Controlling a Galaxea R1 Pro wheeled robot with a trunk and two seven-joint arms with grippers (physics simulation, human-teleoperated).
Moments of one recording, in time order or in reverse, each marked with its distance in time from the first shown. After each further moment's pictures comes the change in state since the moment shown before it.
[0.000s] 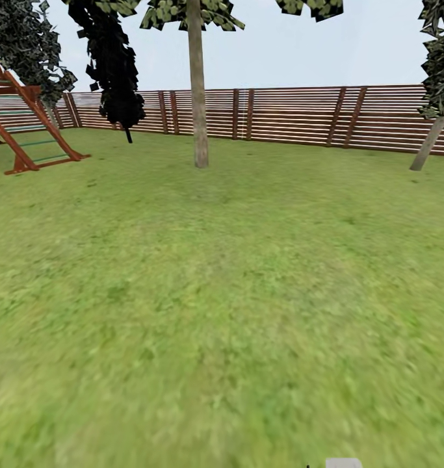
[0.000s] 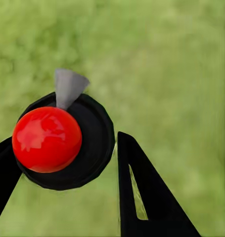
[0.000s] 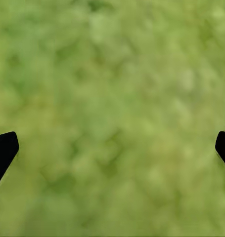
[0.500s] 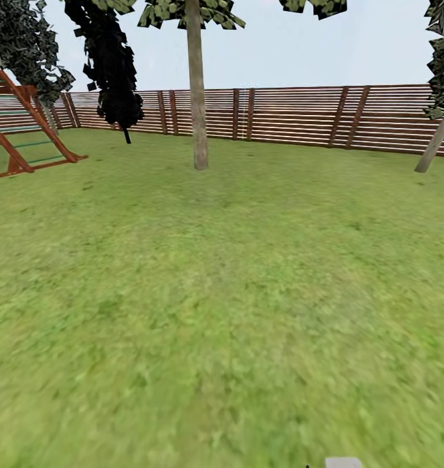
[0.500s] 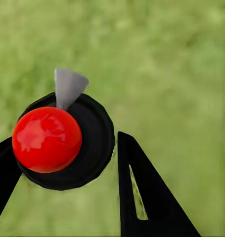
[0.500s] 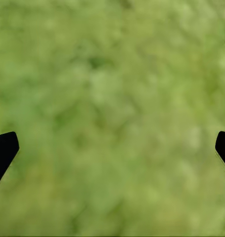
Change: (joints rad) left arm 0.000 0.000 0.000 -0.001 0.001 0.000 0.000; right arm 0.000 0.000 0.000 0.000 0.000 0.000 0.000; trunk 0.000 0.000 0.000
